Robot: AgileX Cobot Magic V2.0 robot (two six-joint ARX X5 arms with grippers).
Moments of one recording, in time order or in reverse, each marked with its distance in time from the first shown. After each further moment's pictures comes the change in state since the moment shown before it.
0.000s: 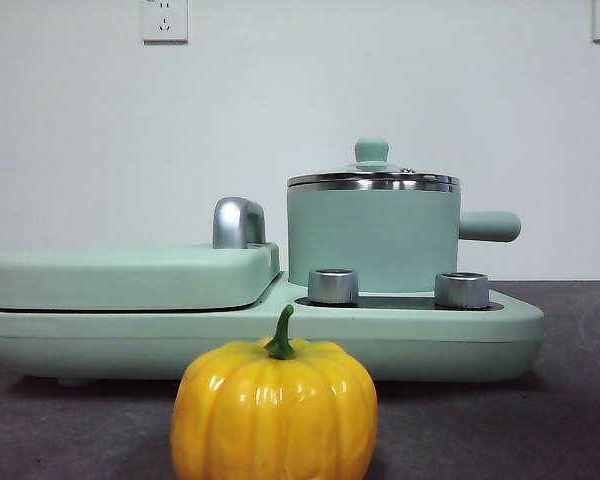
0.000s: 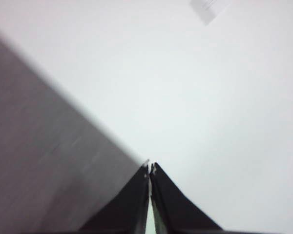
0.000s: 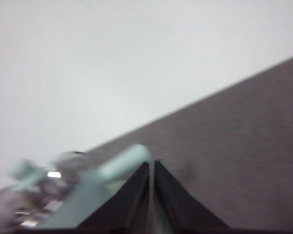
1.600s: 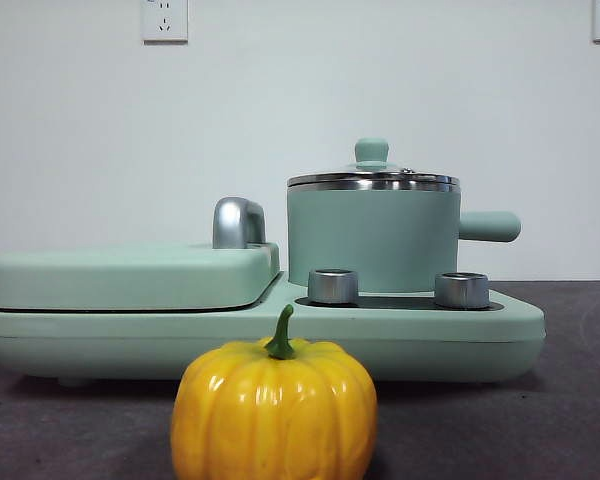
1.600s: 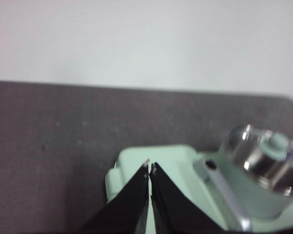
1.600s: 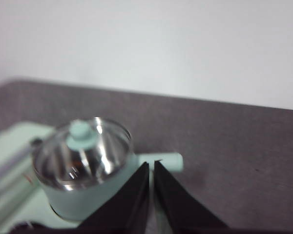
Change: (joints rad) left arm -0.014 0.611 0.802 -0.616 0.325 0.663; right arm 0.004 0.491 0.679 -0.484 -0.251 -0.544
